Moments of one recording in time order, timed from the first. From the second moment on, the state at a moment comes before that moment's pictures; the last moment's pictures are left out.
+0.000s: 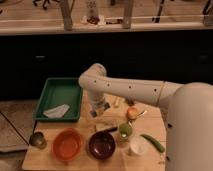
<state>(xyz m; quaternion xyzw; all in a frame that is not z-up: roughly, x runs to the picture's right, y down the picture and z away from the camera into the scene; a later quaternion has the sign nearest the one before) -0.041 0.138 0.770 -0.35 -0.09 -0.26 0.89</state>
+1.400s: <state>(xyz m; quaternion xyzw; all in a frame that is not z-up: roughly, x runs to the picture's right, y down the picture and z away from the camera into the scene) -0.122 0.195 0.726 -0.32 -0.15 -0.40 0.84</state>
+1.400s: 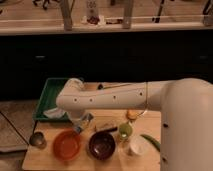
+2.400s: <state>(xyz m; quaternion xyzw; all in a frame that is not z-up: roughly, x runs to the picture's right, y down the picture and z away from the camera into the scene) -0.157 0.208 0.719 -0.31 -0.17 -0.46 0.82</state>
